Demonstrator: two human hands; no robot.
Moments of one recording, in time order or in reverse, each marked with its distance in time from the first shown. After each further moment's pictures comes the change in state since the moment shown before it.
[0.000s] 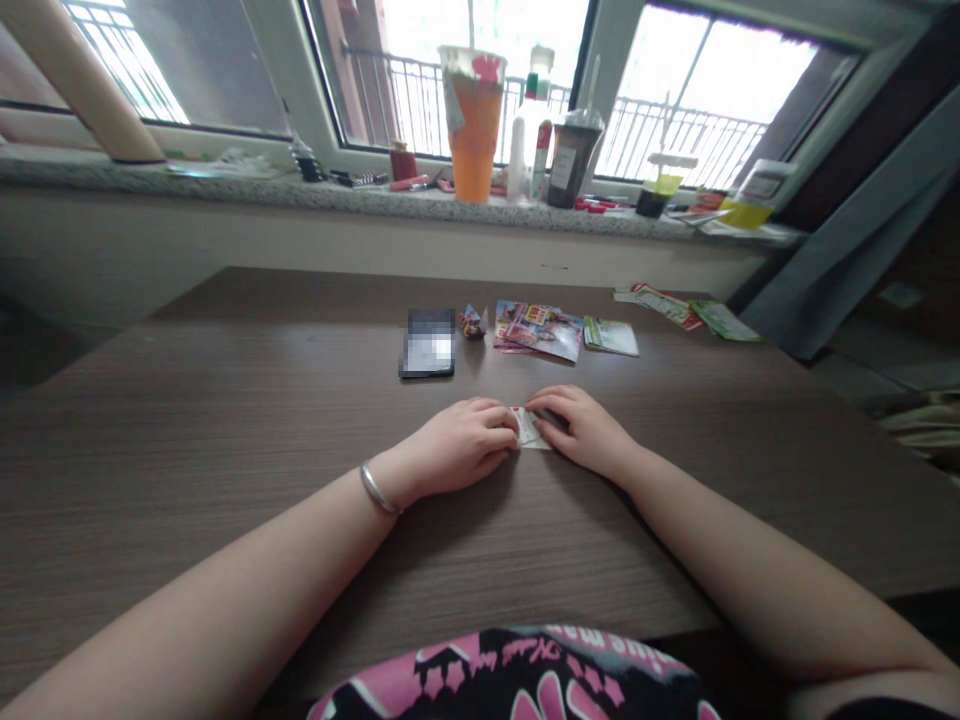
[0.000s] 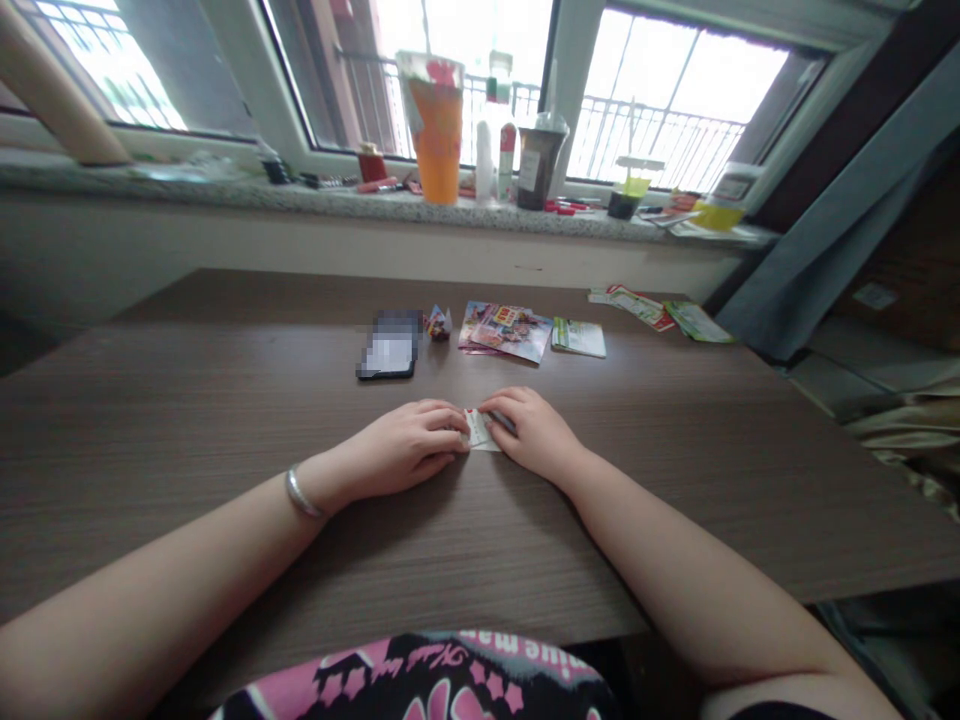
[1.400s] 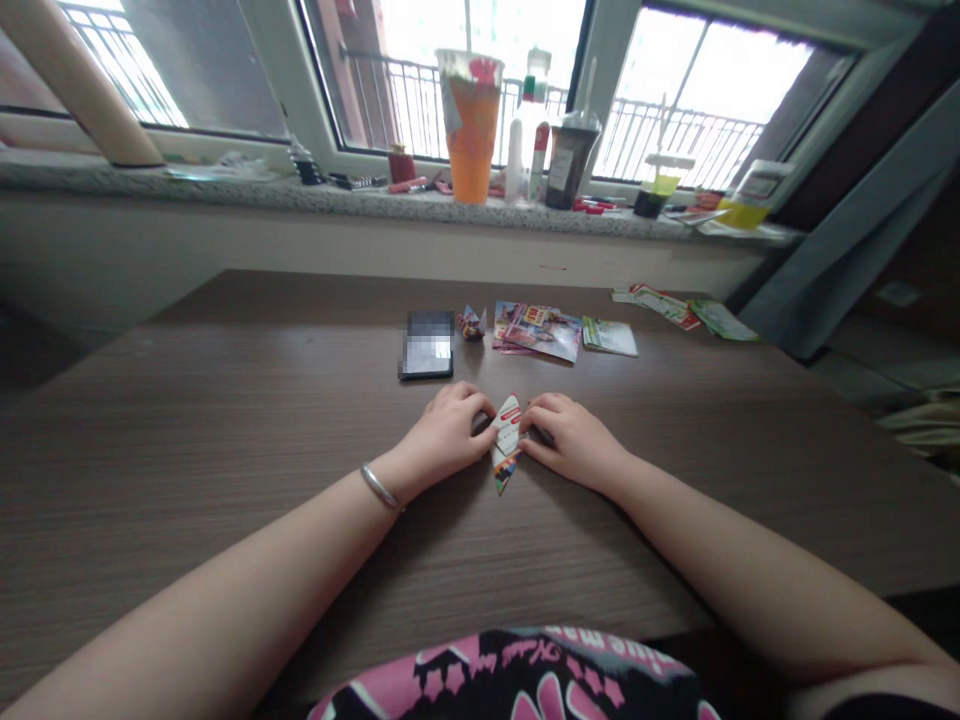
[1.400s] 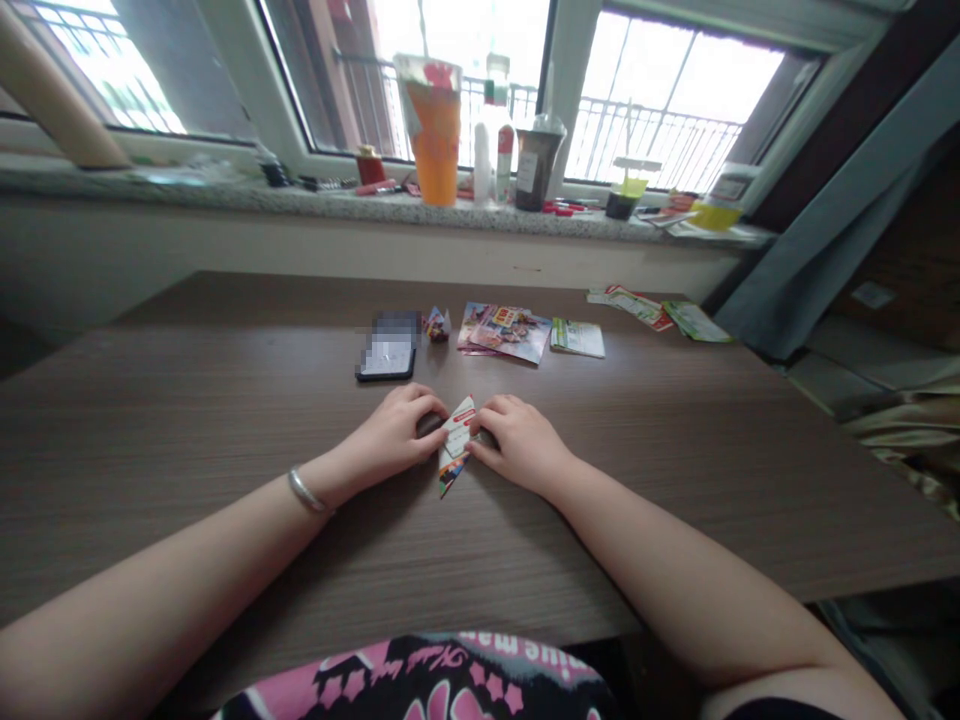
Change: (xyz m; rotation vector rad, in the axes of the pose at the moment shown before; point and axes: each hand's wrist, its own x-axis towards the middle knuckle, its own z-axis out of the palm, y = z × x) left_hand -0.002 -0.009 0.014 -0.129 0.099 -0.567; right_hand 0.000 -0.022 0.000 -0.109 -0.112 0.028
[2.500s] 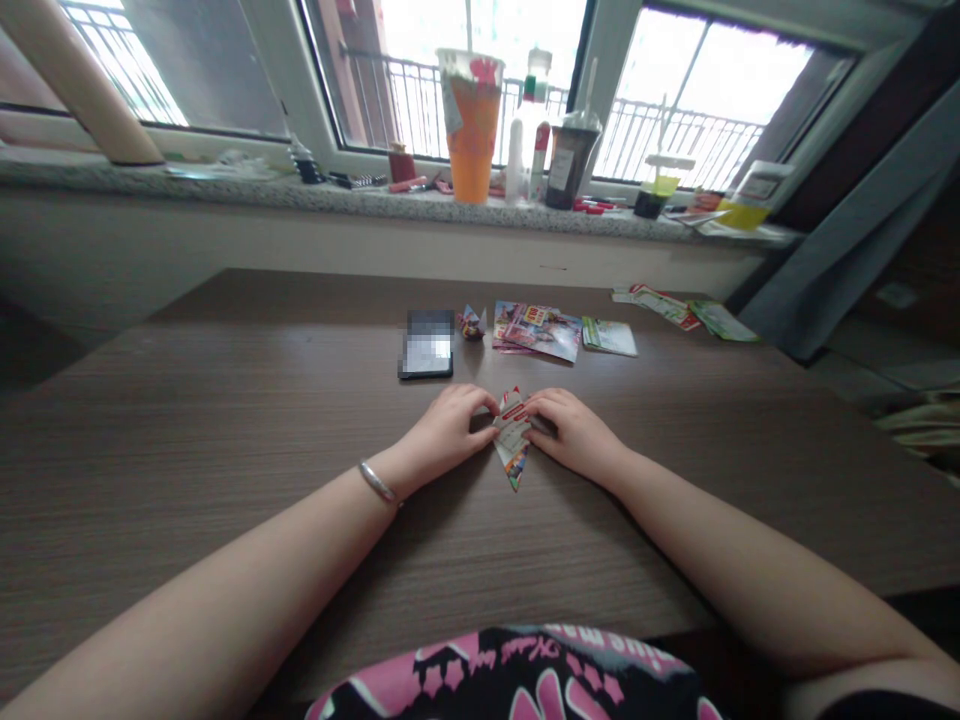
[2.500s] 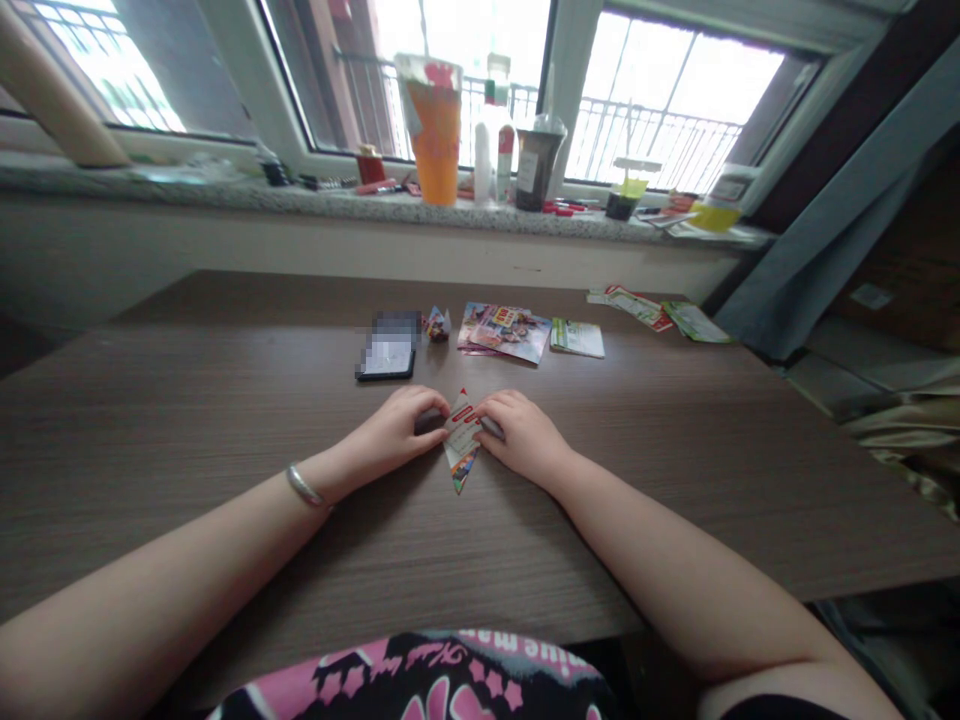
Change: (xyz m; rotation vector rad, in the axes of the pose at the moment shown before) left_hand 0.004 -0.008 0.003 -0.137 0.024 0.088; right_hand 0.005 0.016 0.009 0.092 0.096 -0.075
